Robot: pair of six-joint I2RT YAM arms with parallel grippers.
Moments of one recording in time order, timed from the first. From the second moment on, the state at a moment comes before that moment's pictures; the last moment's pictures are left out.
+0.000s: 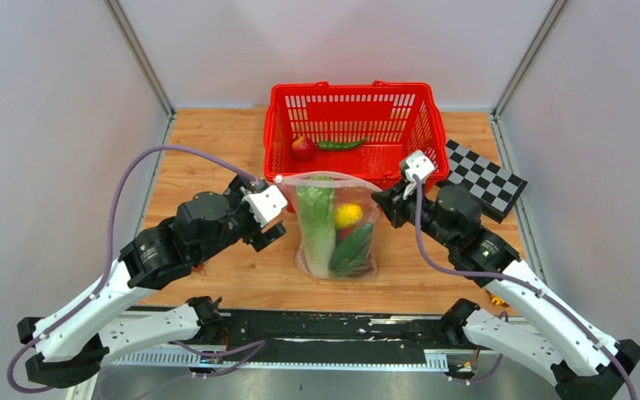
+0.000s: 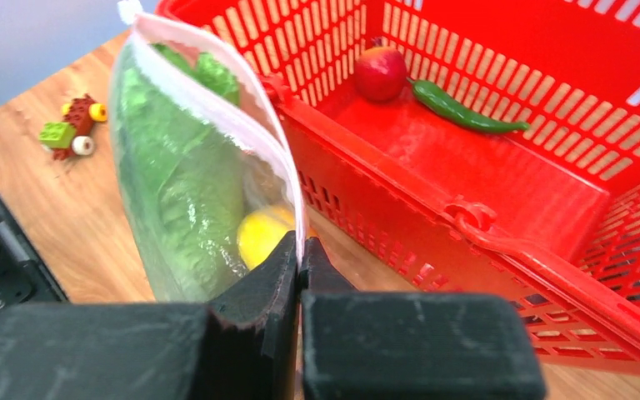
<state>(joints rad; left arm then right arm) -0.97 0.78 1.13 -0.74 -0.26 0.35 0.71 0.78 0.85 -0.23 -0.05 0.05</state>
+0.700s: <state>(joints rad) -0.97 0.77 1.09 -0.66 -0.37 0.32 0.68 0.94 0.92 -0.18 0.14 0.08</state>
